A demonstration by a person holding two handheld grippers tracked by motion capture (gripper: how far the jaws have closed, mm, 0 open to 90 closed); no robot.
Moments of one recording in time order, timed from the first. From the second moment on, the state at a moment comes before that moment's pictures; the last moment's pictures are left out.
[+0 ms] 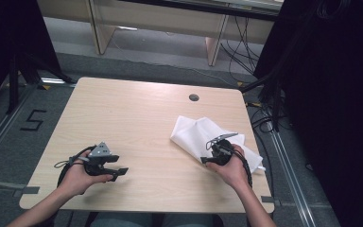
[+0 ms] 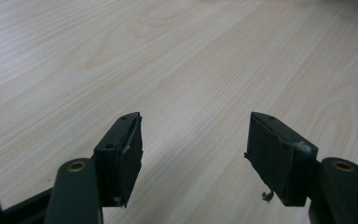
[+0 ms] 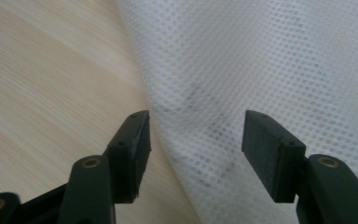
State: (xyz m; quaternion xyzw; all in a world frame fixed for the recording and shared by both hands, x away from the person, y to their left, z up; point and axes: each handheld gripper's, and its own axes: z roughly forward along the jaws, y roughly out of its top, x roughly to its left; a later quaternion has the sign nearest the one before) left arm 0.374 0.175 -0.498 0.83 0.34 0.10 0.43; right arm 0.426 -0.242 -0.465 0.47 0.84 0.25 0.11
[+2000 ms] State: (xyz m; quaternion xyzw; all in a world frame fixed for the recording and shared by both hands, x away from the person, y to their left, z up) left arm 0.369 0.170 -0.490 0.81 0.34 0.09 0.47; right arm 0.383 -0.122 -0.466 0.26 0.92 0.29 0.02
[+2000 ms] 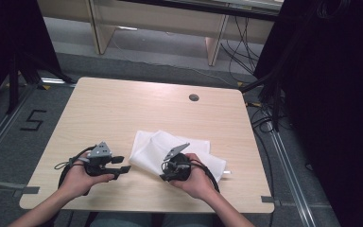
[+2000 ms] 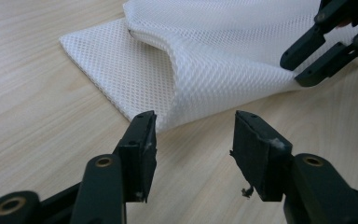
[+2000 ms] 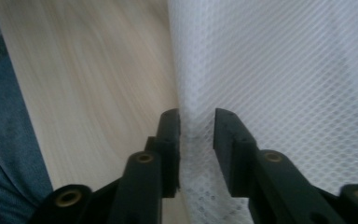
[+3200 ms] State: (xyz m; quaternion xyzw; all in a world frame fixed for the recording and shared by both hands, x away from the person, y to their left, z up) left arm 0.381 0.087 -0.497 0.88 0.26 0.02 0.40; right arm 0.476 -0.198 -0.482 0.40 0.89 0.20 0.07
